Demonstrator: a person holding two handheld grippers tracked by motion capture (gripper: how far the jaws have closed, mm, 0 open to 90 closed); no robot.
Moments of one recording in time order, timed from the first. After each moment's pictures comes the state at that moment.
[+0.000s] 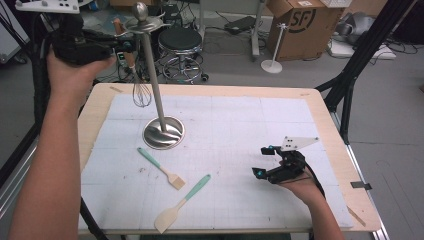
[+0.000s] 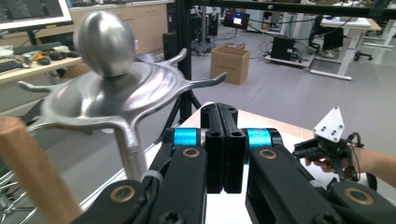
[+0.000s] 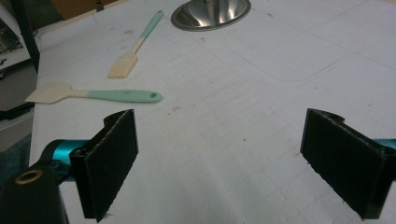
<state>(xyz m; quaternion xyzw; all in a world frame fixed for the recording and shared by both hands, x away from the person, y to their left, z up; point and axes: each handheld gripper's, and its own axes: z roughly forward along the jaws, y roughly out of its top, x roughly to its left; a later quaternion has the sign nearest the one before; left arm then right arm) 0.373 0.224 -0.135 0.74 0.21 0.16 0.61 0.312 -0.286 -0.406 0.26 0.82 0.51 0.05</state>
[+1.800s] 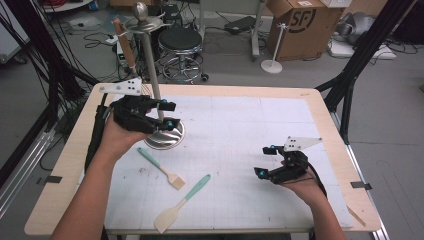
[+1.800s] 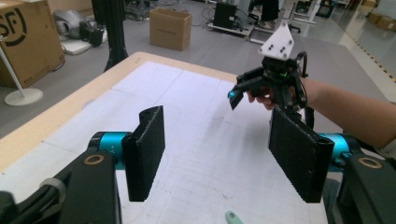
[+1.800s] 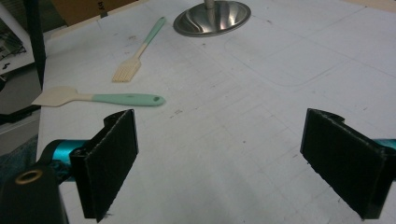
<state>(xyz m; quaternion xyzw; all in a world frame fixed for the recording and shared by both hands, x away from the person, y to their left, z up) 0.351 0.160 -0.278 0.79 0.16 0.04 0.59 0.310 -0.291 -0.402 0.25 0.82 0.51 0.05</state>
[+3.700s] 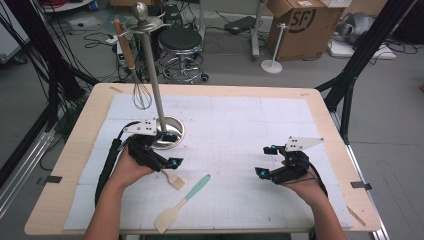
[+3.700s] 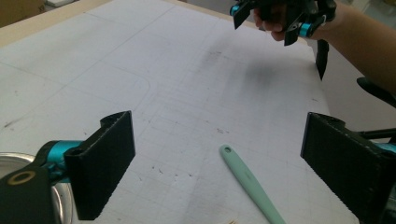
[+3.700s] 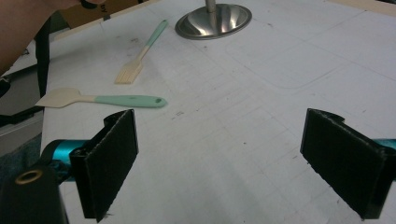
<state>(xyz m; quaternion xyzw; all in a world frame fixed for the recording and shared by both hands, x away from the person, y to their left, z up) 0.334 0.149 -0.375 0.82 0.18 0.01 0.55 0.309 -0.294 -0.401 0.25 0.82 0.52 0.05</state>
